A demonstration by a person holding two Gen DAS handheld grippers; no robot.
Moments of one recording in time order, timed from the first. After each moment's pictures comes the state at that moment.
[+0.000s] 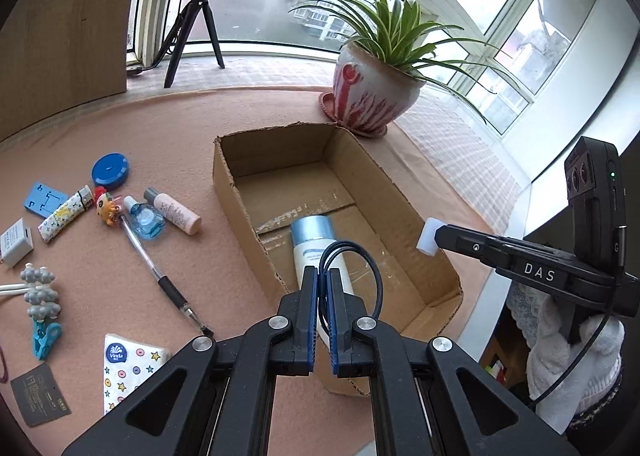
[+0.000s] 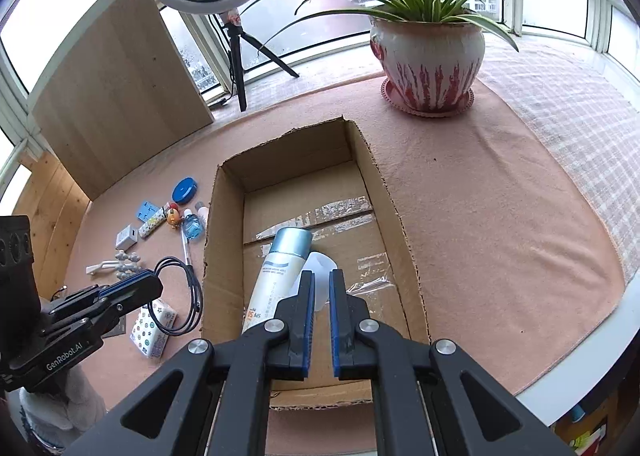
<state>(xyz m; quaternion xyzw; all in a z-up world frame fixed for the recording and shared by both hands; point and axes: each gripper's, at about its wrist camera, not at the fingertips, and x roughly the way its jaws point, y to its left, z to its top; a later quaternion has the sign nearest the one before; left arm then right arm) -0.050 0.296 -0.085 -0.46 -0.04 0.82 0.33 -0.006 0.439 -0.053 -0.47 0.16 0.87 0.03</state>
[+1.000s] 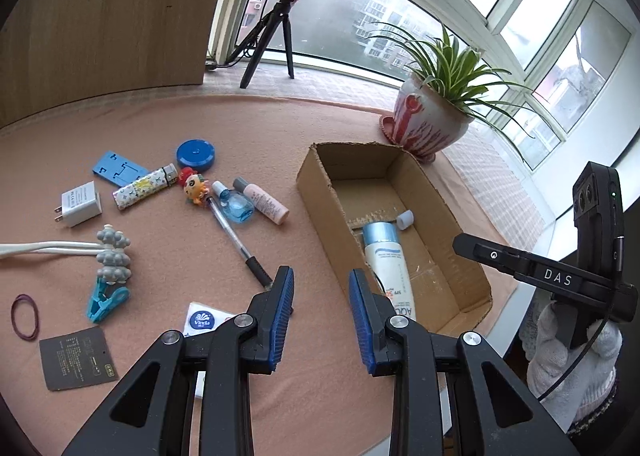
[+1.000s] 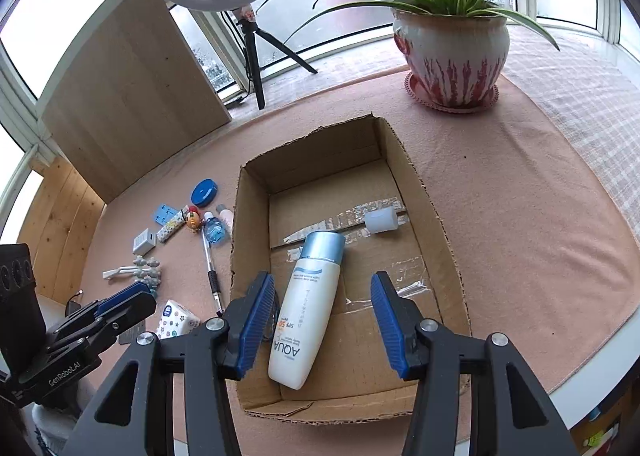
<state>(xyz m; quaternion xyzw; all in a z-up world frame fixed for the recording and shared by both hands) -0.049 0.201 -0.080 -0.46 -0.08 0.85 0.25 -0.022 0.415 -0.054 -0.47 0.18 0.86 0.00</state>
